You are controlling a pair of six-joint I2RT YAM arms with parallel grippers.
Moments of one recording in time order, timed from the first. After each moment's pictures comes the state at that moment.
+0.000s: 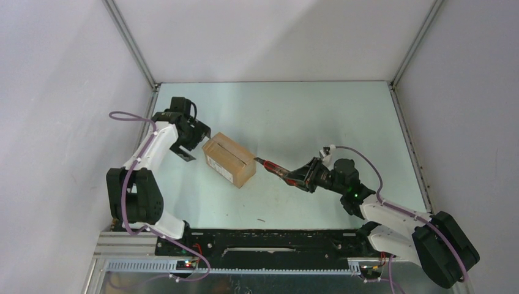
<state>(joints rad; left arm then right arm) -0.07 1.53 1.23 -0.90 -0.09 -1.04 0.58 1.06 0.26 0.54 -0.49 1.47</state>
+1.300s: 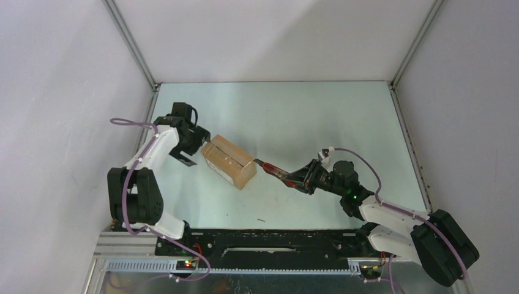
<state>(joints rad) -0.06 1.53 1.16 -0.88 -0.09 -1.10 0.60 1.07 0.24 0.59 -0.49 1.51</state>
